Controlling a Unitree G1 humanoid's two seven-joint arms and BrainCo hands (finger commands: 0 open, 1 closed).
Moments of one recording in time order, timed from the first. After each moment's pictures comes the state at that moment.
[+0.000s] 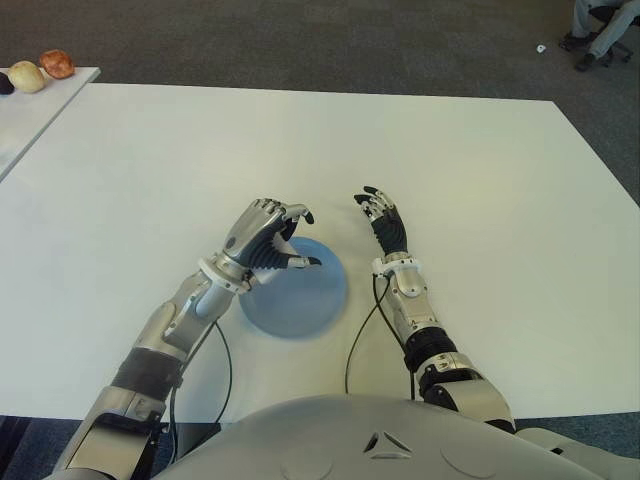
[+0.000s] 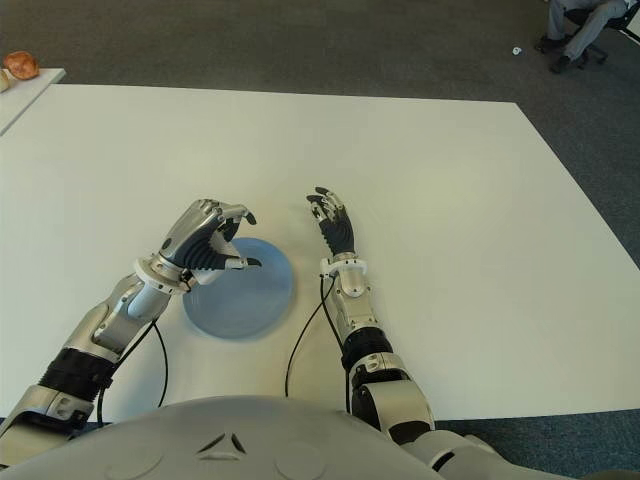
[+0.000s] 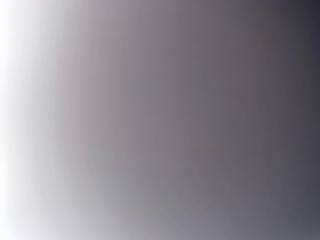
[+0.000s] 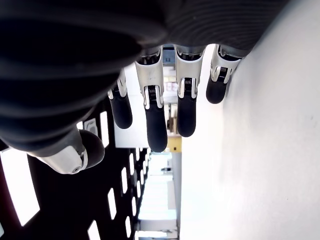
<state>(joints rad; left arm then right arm) -0.01 0.40 -0.22 0.17 0.68 -0.67 0.25 -0.24 0.06 0.03 0.79 -0.03 -0.50 -0.04</state>
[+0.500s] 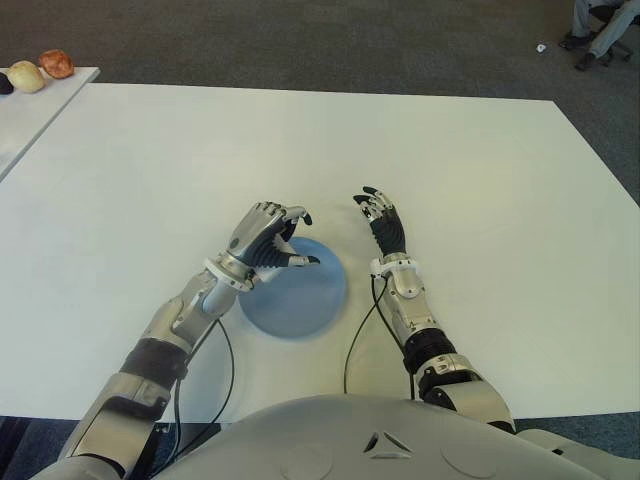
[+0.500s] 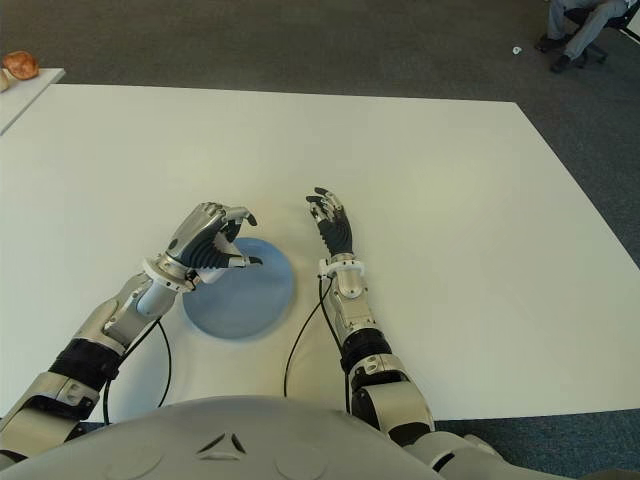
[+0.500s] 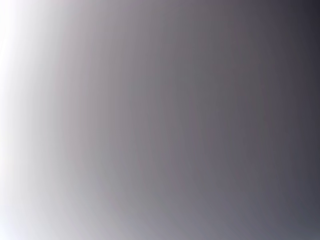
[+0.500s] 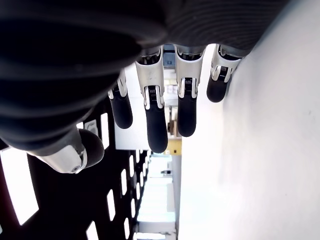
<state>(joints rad) -0.07 0.39 -0.26 0.32 0.71 -0.68 0.31 -0.24 0.06 0.06 0.77 -0.06 -0.50 -0.08</state>
